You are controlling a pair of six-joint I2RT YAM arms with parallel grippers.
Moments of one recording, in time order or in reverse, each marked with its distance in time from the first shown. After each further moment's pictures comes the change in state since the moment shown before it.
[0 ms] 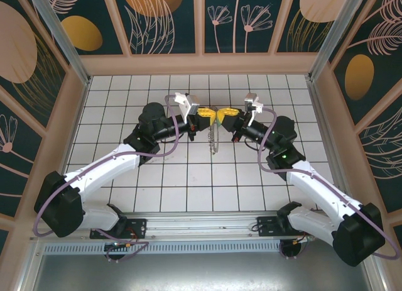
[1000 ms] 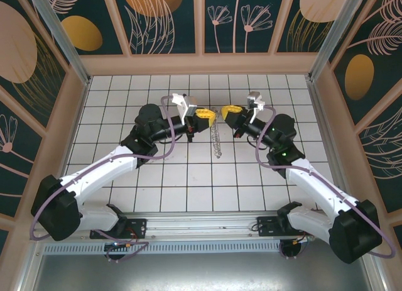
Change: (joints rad) left arm -0.001 -0.041 -0.013 0.021 0.030 -0.016; right arm -0.058 0.031 -0.017 0.005 0.027 -0.018
